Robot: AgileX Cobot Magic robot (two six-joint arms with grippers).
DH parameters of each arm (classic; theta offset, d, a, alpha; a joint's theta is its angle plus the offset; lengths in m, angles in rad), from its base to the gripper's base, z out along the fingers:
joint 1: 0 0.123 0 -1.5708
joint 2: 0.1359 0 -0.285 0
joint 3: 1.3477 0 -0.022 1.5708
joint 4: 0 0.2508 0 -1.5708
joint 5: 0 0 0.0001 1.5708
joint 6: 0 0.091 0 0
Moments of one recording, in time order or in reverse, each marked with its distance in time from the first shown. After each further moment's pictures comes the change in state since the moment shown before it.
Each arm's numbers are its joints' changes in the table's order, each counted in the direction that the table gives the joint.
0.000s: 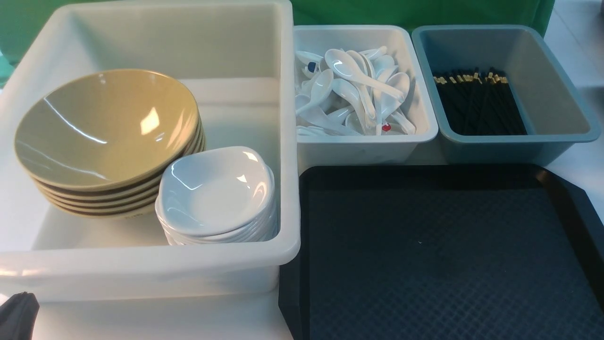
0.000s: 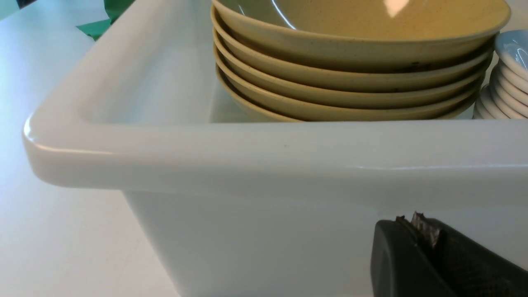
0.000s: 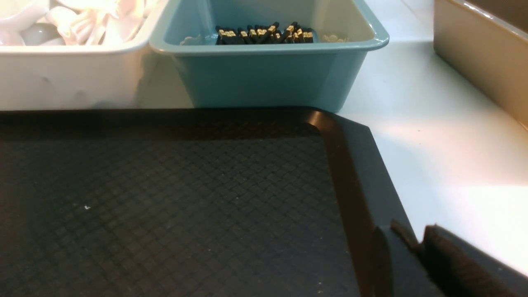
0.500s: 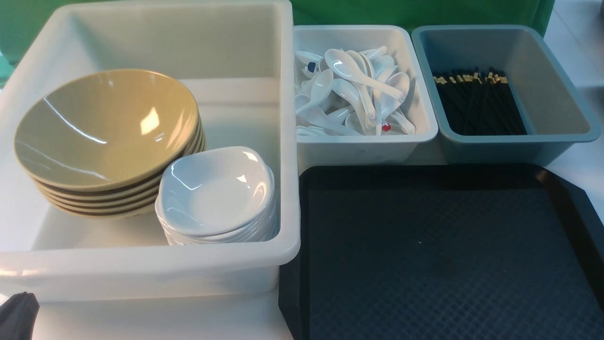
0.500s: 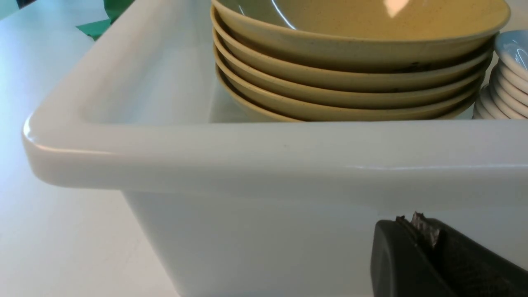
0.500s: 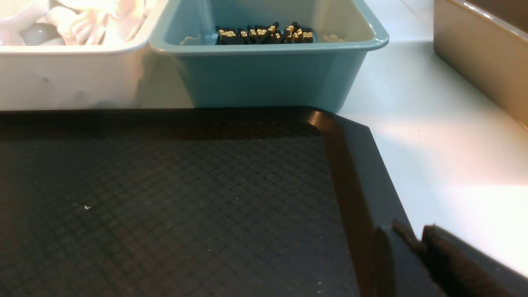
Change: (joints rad) right arm 0.000 0.000 0.000 0.000 0.000 0.000; left arm 0.000 0.000 0.000 -0.001 0.000 0.000
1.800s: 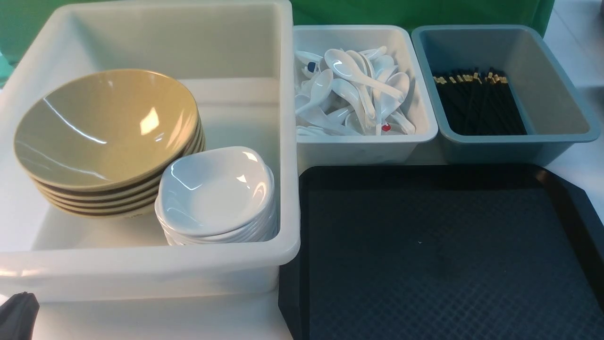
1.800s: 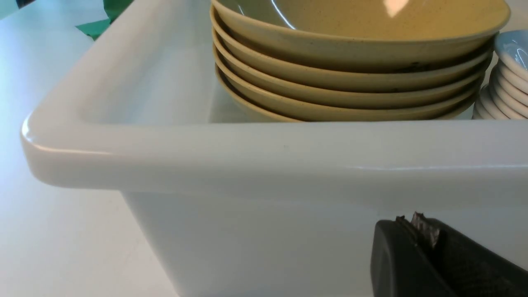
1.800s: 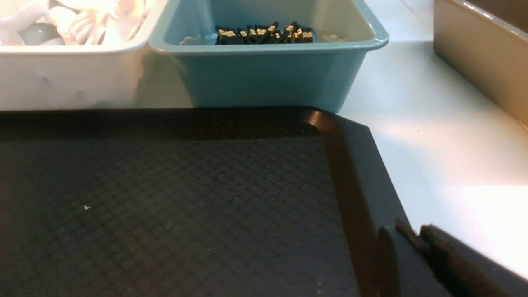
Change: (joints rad) right arm 0.000 0.000 0.000 0.000 0.000 0.000; left arm 0.000 0.000 0.000 -0.001 0.000 0.000
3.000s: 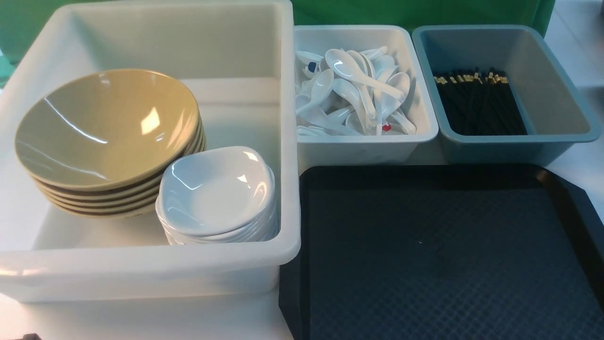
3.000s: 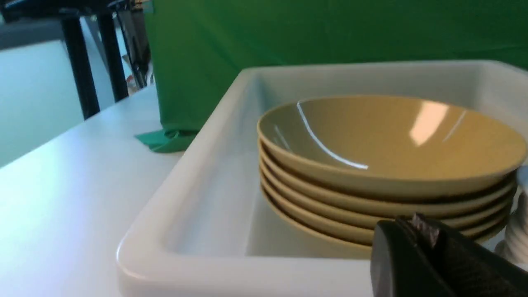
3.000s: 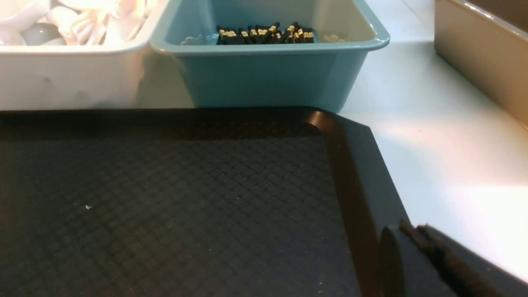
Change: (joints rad) right arm 0.000 0.000 0.000 0.000 0.000 0.000; left arm 0.085 -0.001 0.000 -0.016 -0.208 0.016
